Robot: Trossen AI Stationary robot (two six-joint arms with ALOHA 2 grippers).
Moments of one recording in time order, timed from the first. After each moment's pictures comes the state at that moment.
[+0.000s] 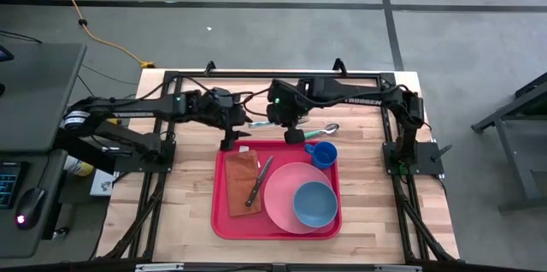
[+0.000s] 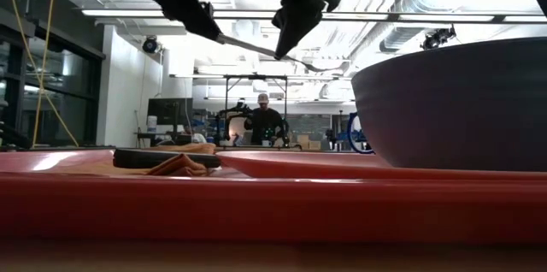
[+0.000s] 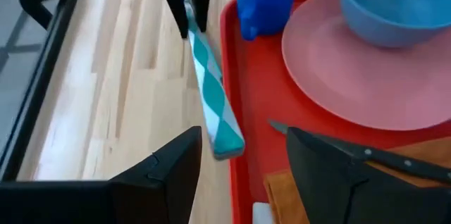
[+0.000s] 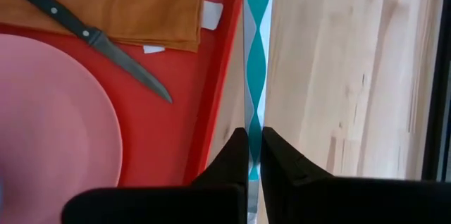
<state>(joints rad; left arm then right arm) 0.18 1.20 0.96 -0.45 0.09 0.25 -0.17 1.89 1.80 -0.98 -0.06 -0.38</state>
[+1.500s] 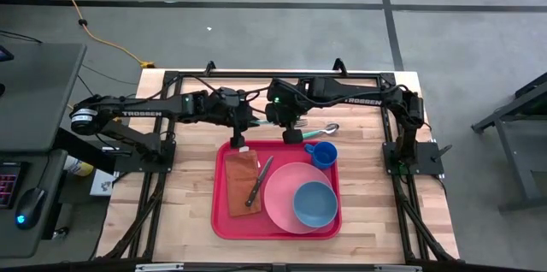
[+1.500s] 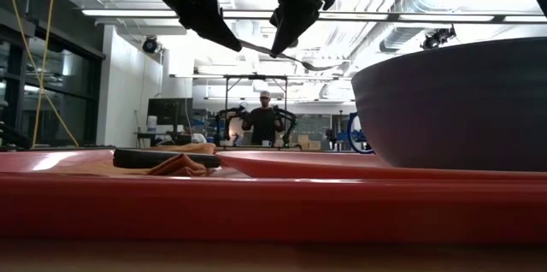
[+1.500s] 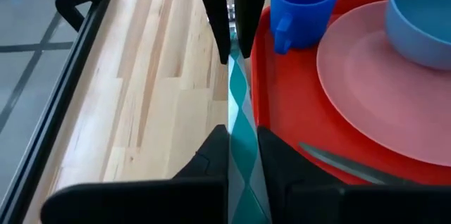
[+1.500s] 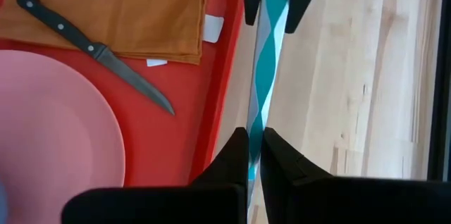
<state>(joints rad) 0.18 1.28 0.97 -0.35 0.01 0.22 -0.16 1.89 1.80 -0.95 -0.09 -0.37</state>
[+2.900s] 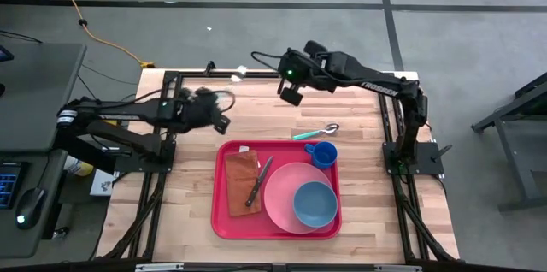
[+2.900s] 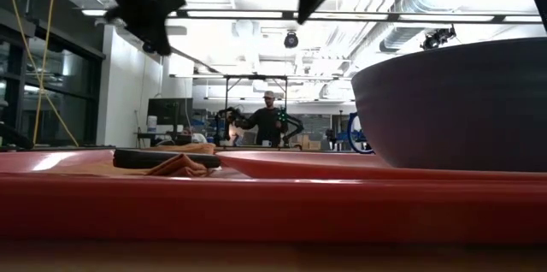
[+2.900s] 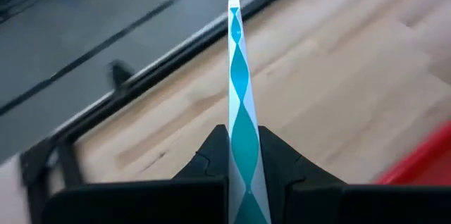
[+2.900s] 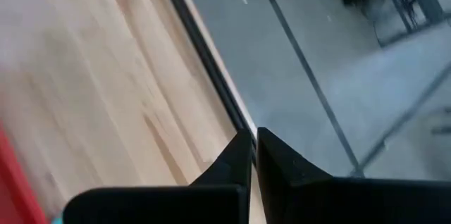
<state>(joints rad) 0.05 1.09 0.97 -0.93 -0.76 -0.66 -0.24 1.86 2.08 -1.17 0.54 0.00</state>
